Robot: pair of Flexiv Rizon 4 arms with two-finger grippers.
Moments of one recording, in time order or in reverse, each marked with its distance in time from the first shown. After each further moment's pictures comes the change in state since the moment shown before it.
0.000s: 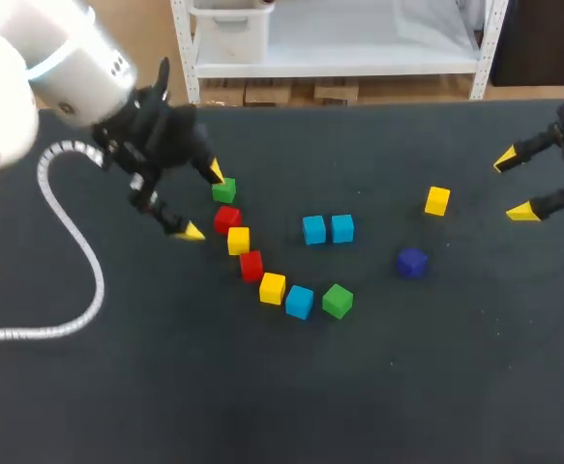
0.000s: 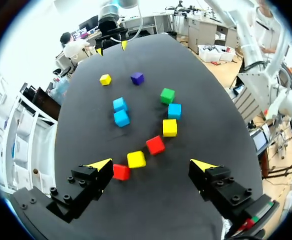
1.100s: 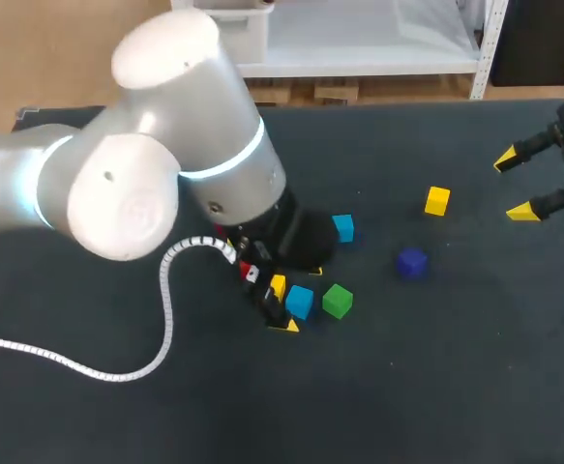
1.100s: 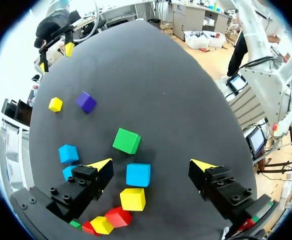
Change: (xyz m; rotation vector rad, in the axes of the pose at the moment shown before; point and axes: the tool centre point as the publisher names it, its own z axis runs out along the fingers) left arm -0.098 -0.067 0.117 0.094 0.120 0.099; right arm 0.000 0.000 0.000 0.000 0.000 0.000
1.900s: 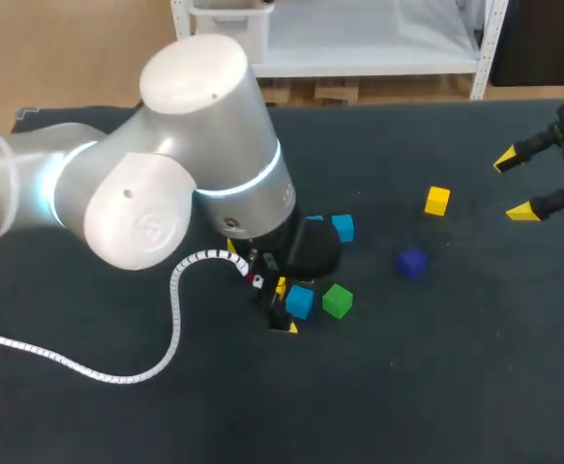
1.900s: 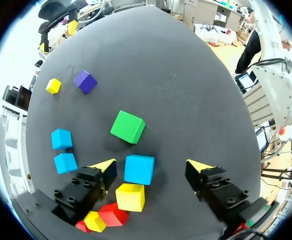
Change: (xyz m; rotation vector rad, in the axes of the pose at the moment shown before) left arm 0.016 0.005 0.019 -0.017 0.081 -0.070; right arm 0.000 0.000 0.000 0.000 0.000 0.000
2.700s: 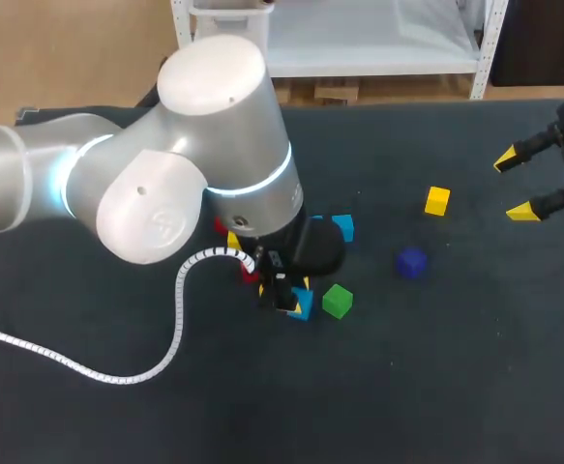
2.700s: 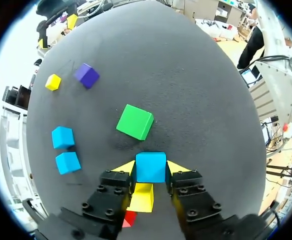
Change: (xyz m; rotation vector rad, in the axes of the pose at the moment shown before) left arm 0.006 0.011 0.005 -0.011 0.047 0.010; right arm 0.000 0.000 0.000 0.000 0.000 0.000
